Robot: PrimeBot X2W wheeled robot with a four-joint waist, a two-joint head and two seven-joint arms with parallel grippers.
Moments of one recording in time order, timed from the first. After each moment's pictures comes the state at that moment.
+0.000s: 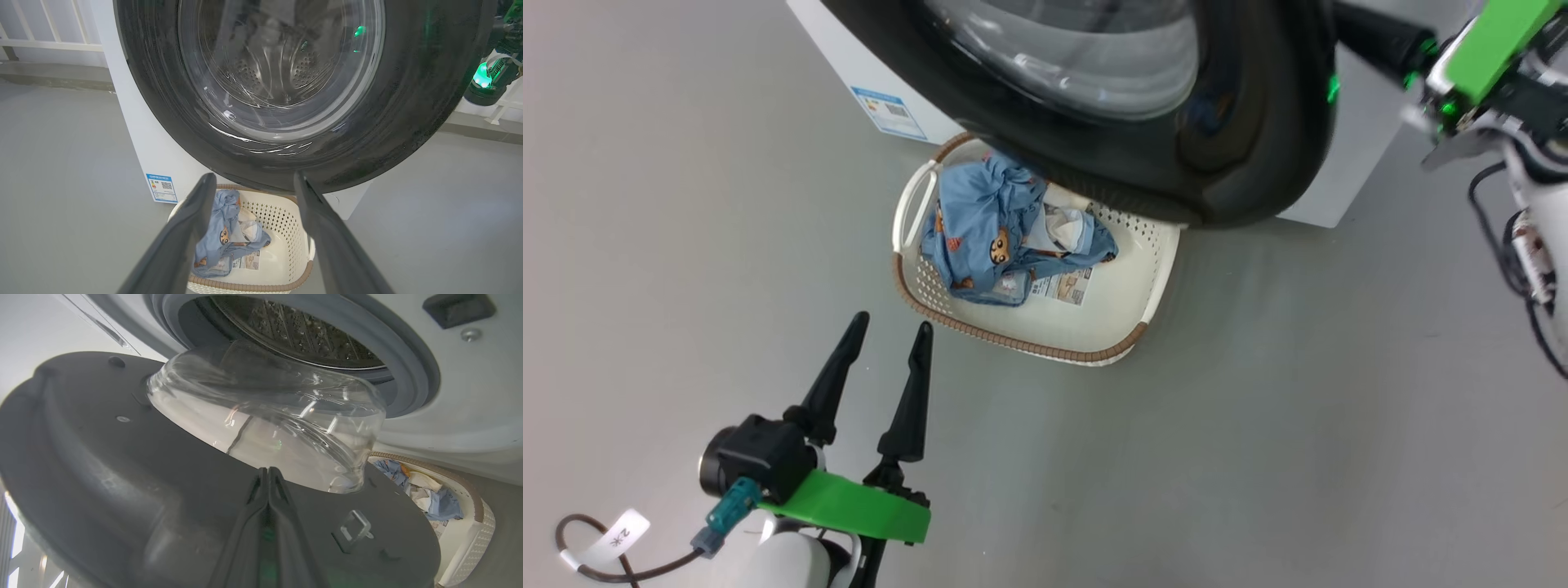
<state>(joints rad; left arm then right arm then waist) -0.25 0.03 -0.27 0.16 -0.30 -0.13 -0.25 -1.14 -0.41 0.39 0.67 1.58 0.13 0.65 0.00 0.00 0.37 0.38</state>
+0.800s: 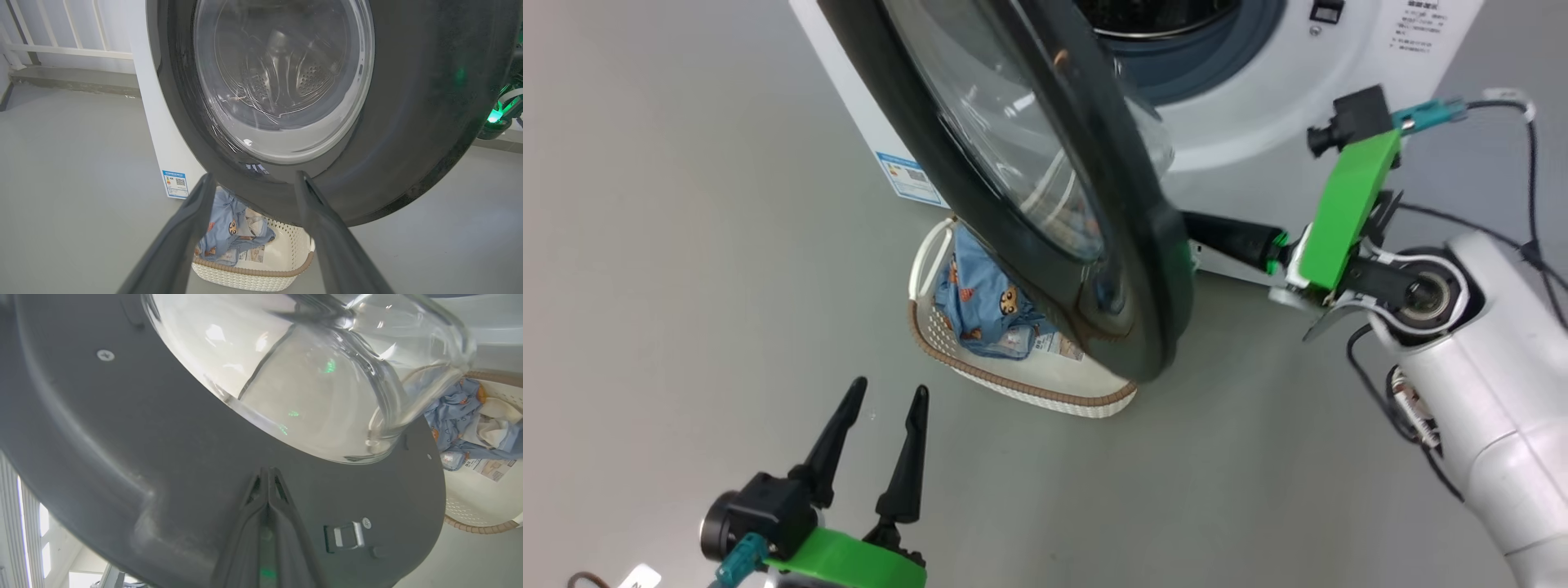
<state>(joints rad) -0.14 0.03 -0.25 0.17 -0.27 -0.13 -0.25 -0.86 -0.33 0.48 0.47 1.58 0.13 0.70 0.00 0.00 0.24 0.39</state>
